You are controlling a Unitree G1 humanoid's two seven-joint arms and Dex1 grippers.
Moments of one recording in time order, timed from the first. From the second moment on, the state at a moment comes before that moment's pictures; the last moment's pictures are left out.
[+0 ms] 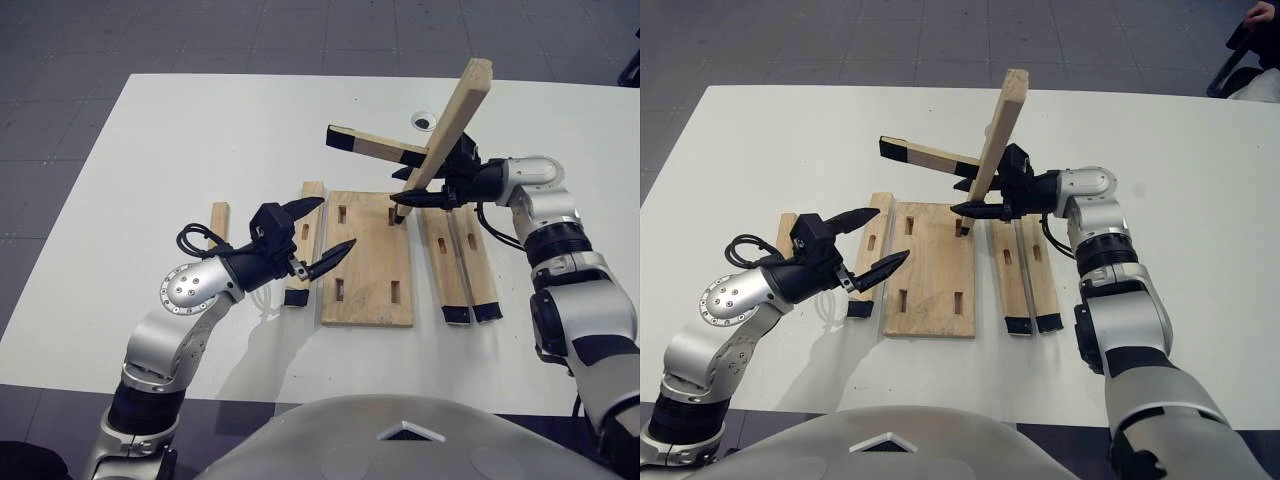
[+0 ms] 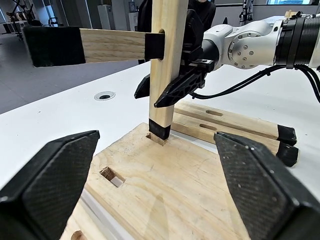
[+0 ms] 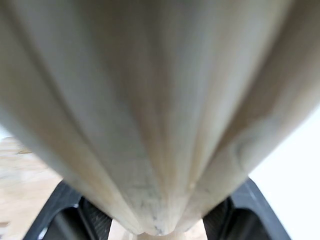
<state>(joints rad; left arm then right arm) 0.12 0.53 -0.12 -0.56 -0.44 0.40 -0.61 -0.76 -0.36 0.15 0.93 0.24 -0.15 1.42</state>
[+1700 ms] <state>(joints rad) 0.14 0.52 -0.11 -0.57 -0.47 0.43 -0.61 -0.42 -0.37 0.24 0.59 0.33 -0.29 1.43</state>
